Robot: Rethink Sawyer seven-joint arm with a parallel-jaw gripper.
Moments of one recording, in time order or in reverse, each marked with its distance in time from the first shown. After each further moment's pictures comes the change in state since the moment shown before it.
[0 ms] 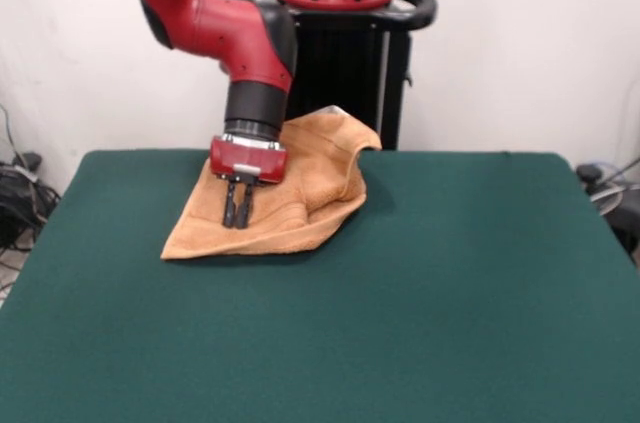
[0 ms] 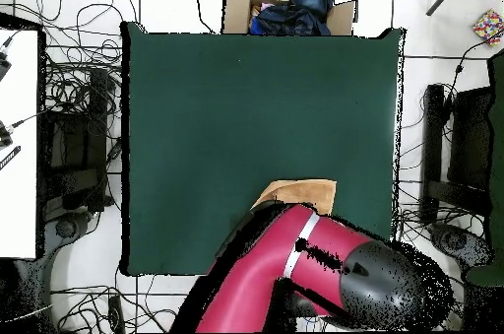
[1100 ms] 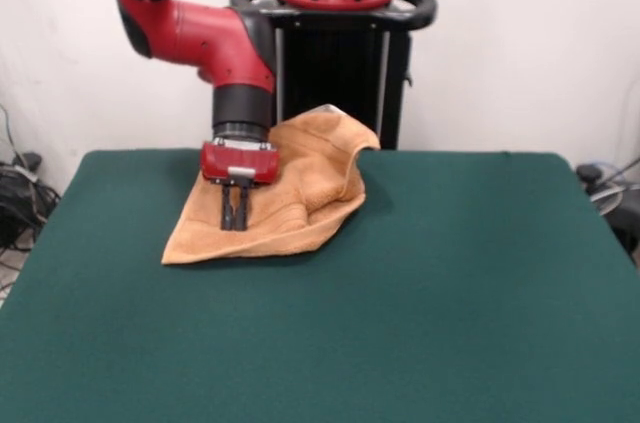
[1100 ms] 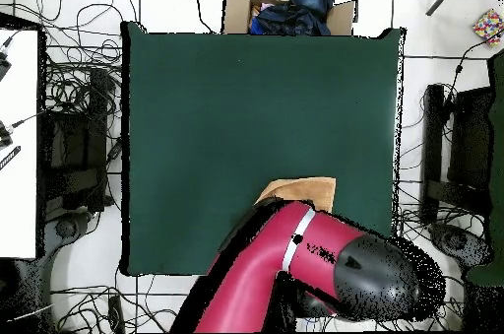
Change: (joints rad) arm -0.002 0.061 -0.058 -0.105 -0.124 -0.082 0.000
